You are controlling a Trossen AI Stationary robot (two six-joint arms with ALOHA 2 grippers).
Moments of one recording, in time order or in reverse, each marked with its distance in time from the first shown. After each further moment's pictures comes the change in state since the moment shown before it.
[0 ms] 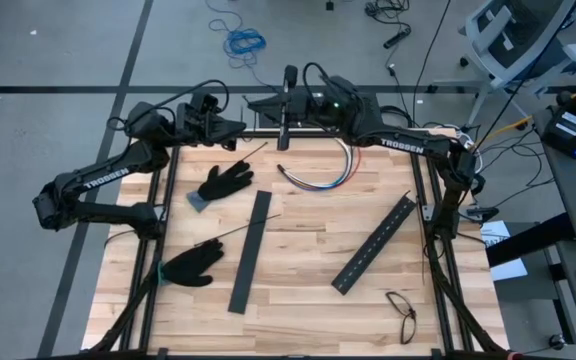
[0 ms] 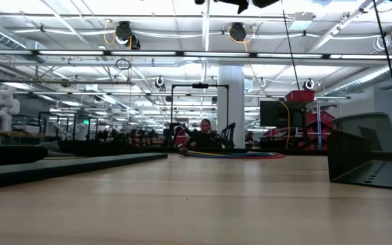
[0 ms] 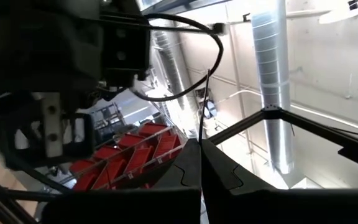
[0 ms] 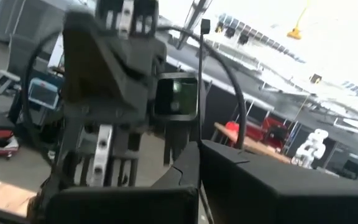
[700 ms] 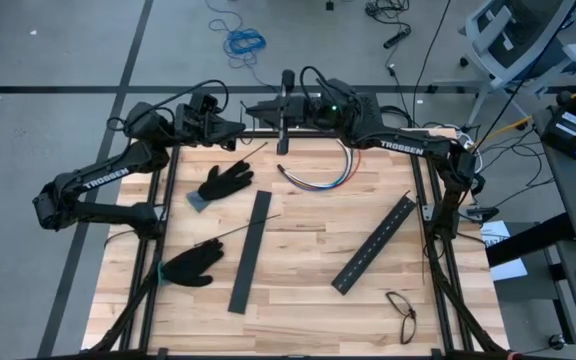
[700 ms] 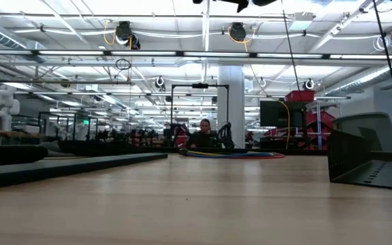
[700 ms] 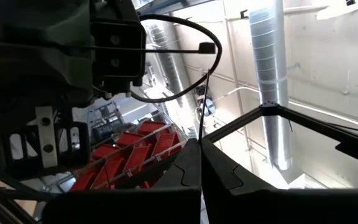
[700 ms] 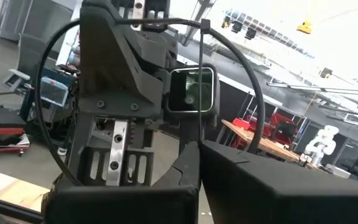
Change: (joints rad) left arm 0.000 0.000 0.000 0.001 0.011 0.002; right arm 0.026 0.000 0.000 -0.016 -0.003 0.005
